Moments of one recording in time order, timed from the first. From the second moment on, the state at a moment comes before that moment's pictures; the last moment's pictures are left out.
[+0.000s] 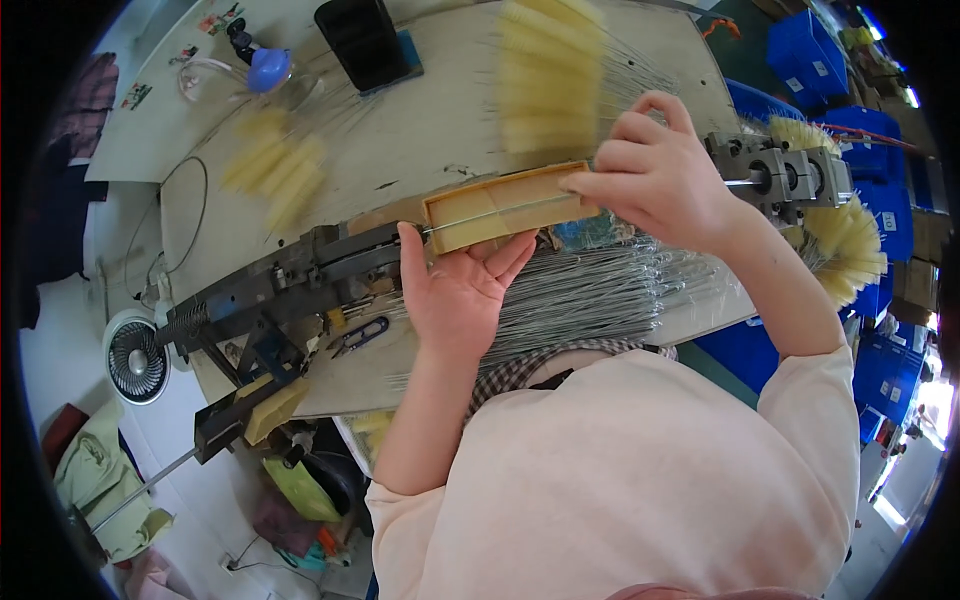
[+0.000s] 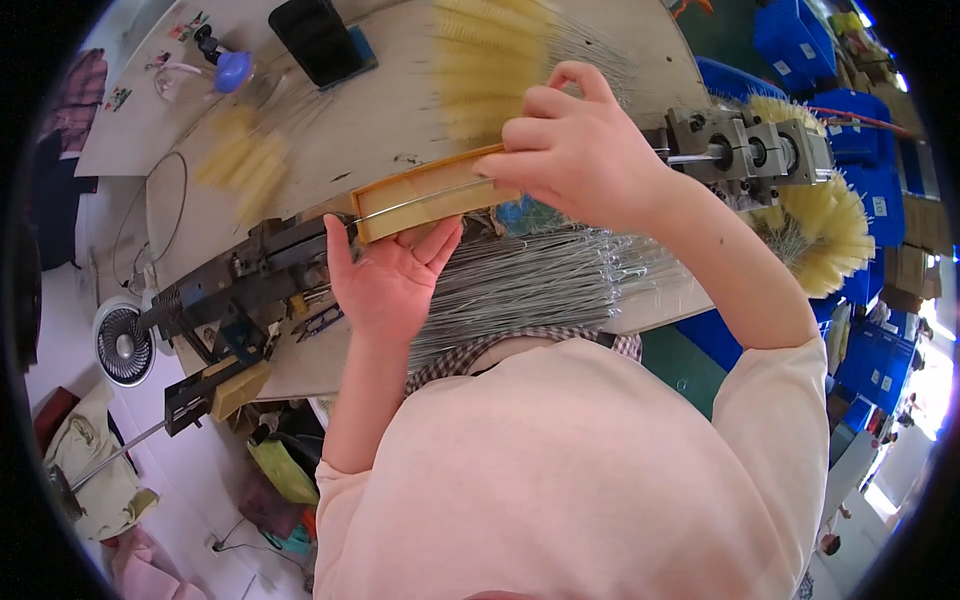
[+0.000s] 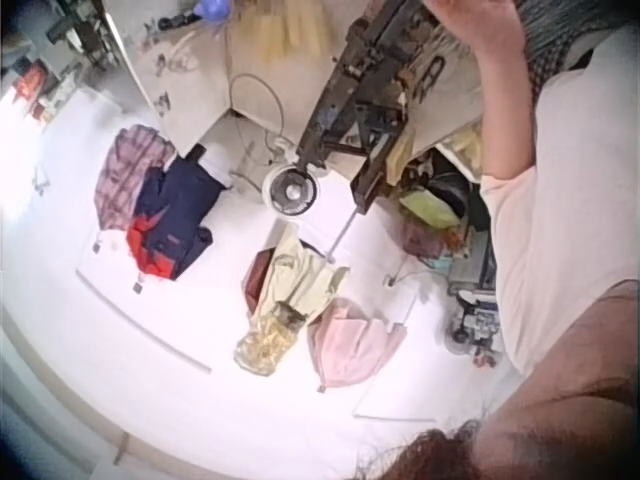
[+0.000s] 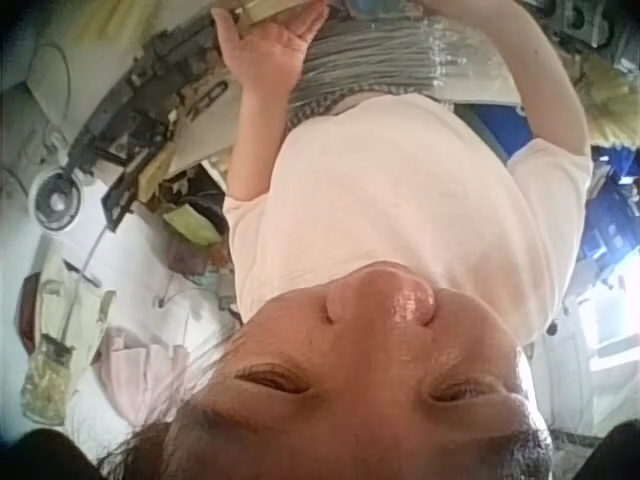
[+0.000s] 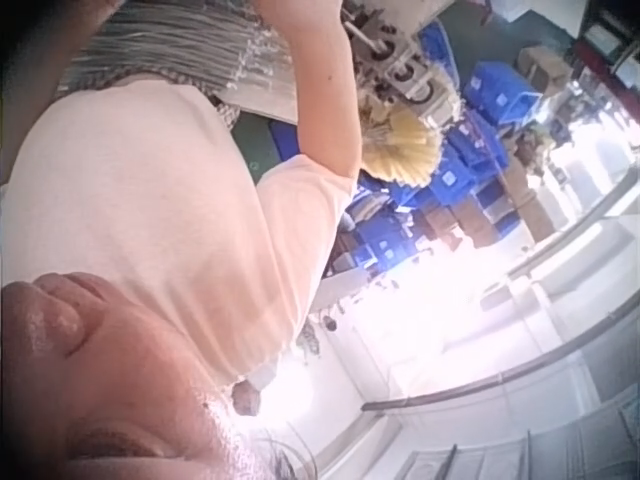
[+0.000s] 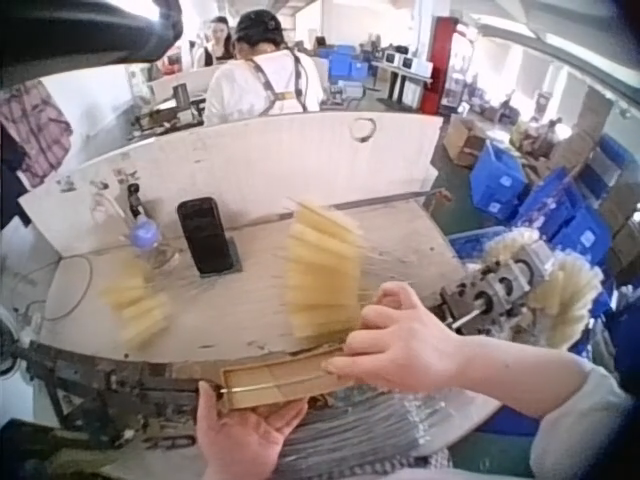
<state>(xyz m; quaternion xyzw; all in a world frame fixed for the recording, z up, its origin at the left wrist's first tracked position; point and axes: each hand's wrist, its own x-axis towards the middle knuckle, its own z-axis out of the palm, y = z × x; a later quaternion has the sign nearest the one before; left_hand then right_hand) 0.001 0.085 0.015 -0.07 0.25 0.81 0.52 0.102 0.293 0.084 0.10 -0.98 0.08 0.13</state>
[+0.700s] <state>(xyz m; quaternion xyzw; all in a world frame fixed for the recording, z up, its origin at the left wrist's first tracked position) -0.002 0.082 0.018 -0.04 0.24 0.80 0.54 0.070 0.273 0.078 0.12 -0.99 0.07 0.07</state>
